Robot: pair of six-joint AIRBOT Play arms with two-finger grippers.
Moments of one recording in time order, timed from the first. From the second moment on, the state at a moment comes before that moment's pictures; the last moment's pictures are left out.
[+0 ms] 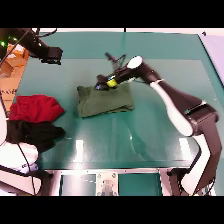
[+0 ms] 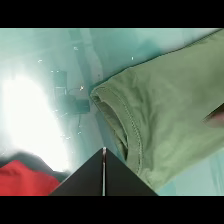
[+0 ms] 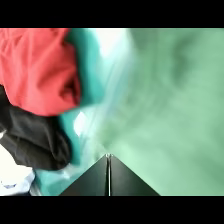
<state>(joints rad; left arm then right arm) -0.08 -1.67 2.05 1.33 -1.56 -1.42 0.35 -1.95 1.82 -0.64 1.20 1.40</state>
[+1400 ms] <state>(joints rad) -0.08 -1.67 2.05 1.33 -1.56 -1.48 0.01 -1.80 1.59 -0.63 1.17 1.41</state>
